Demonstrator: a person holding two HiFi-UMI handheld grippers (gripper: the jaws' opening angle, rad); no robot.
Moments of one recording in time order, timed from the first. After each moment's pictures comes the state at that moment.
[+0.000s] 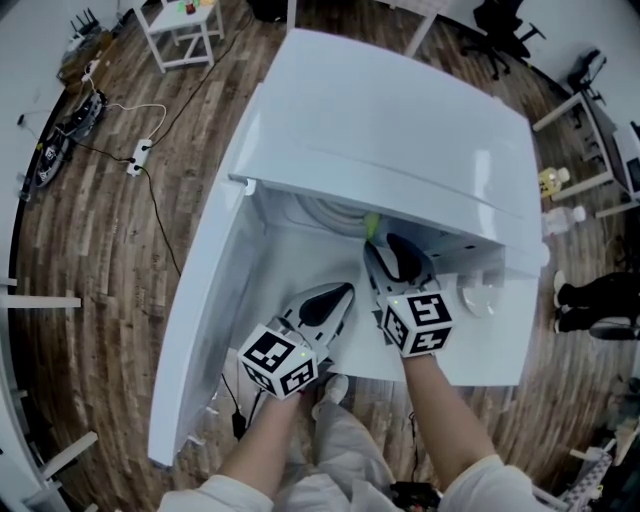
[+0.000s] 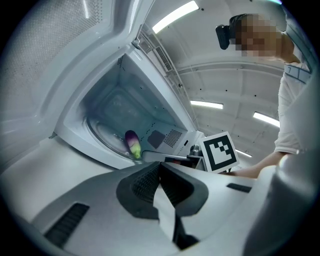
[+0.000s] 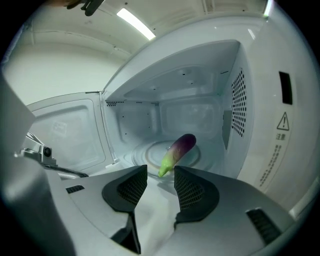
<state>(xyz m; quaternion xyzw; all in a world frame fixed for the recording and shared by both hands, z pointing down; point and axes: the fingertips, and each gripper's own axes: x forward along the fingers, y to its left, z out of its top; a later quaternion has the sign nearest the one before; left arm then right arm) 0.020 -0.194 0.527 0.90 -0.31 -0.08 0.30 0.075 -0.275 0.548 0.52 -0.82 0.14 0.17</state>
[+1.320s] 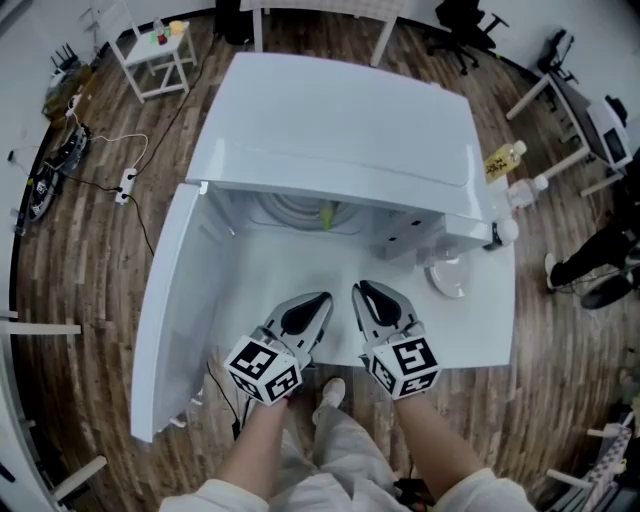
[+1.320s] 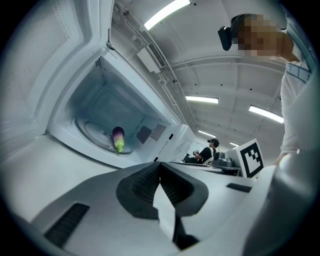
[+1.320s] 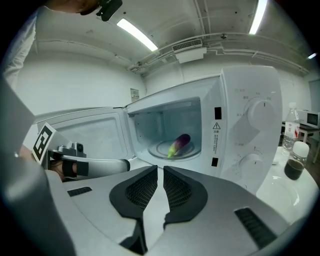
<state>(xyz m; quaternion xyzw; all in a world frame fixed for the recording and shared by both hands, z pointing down) 0.042 -0.156 0.515 0.91 -0.30 -0.06 0.28 0.097 -0.169 0.526 0.52 -0.83 0.15 0.14</state>
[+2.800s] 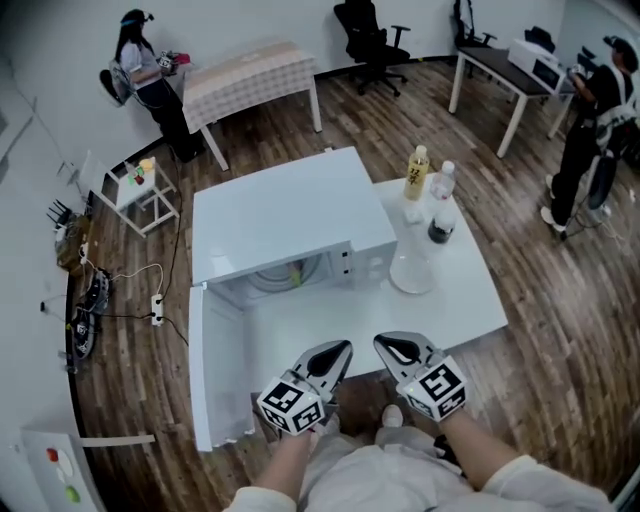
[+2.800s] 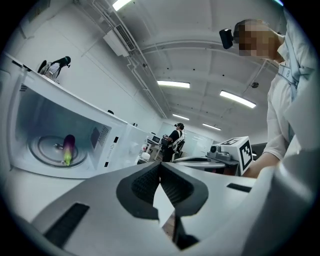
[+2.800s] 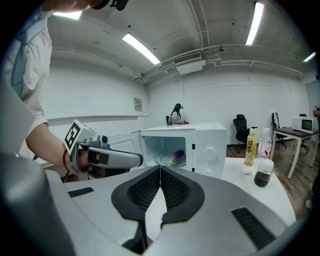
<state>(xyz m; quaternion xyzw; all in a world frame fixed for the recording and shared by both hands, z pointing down) 0.103 -0.066 0.426 0.97 -0.15 0.02 0.21 0.150 -0.053 0.433 0.52 -0.84 0.12 0.11</state>
